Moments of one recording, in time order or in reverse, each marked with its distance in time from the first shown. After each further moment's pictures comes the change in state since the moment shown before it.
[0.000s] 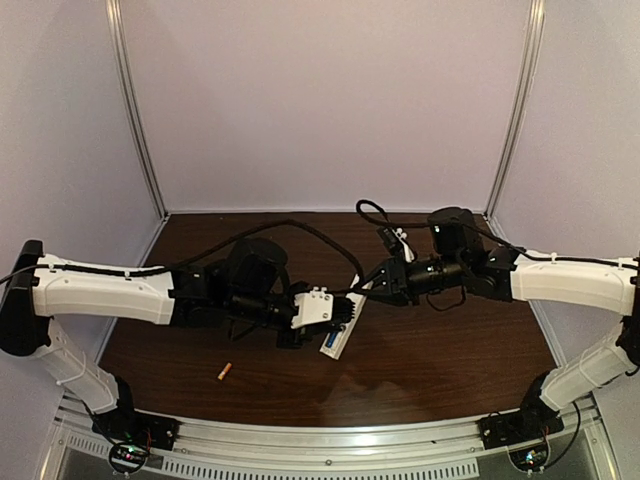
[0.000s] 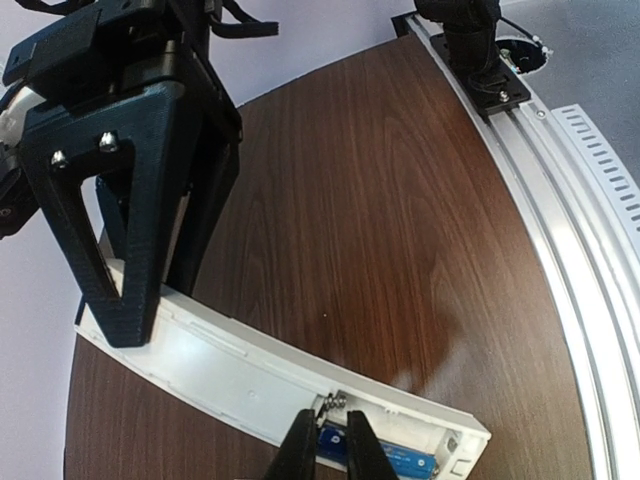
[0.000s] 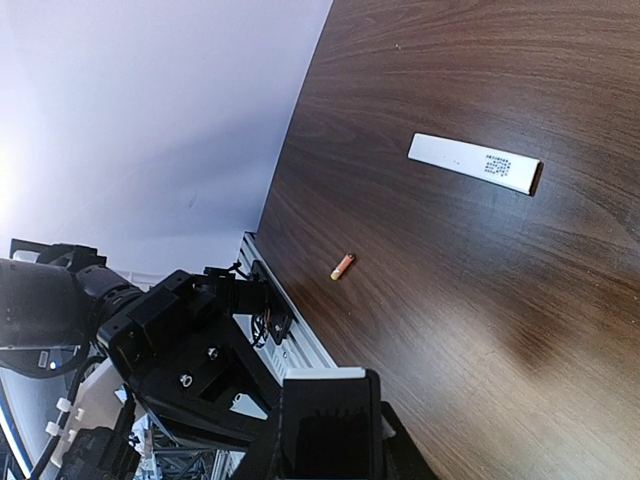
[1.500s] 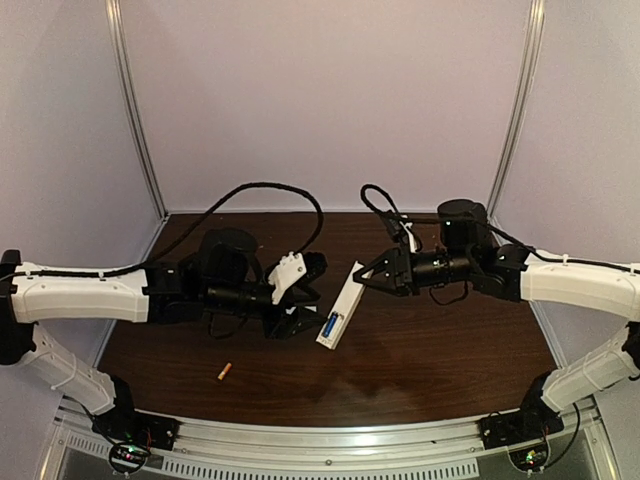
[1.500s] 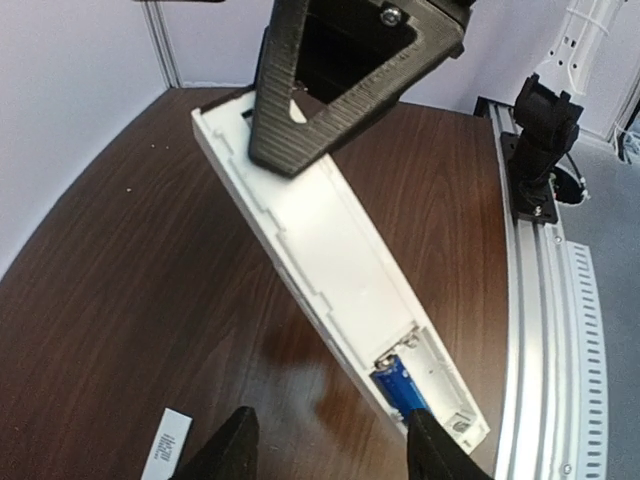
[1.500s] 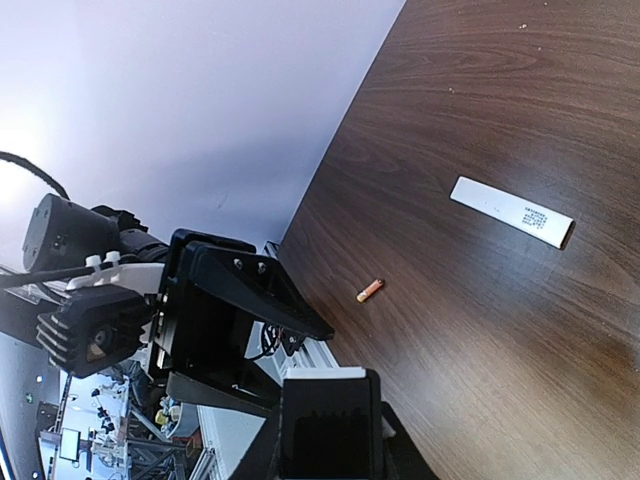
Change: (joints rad) left arm 0.060 -0.126 -0.073 0.035 -0.019 -0.460; right arm 0.012 -0.051 -0.002 0.059 0.008 -0.063
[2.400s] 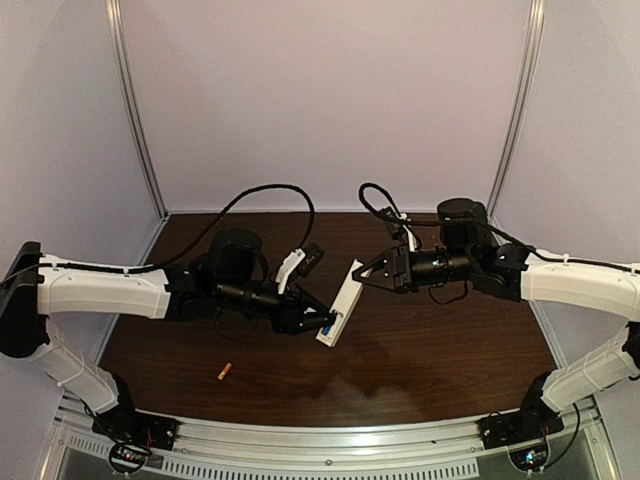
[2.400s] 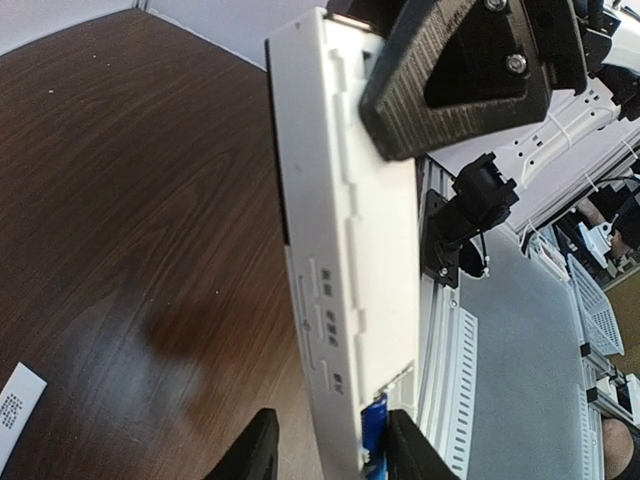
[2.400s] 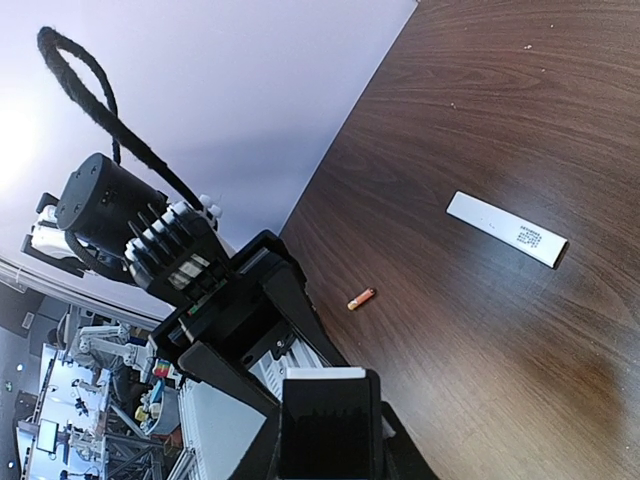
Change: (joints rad) left arm 0.090 0.098 -0.033 0.156 0.290 -0.471; right arm 0.012 -0.004 0.011 0.000 0.025 -0.056
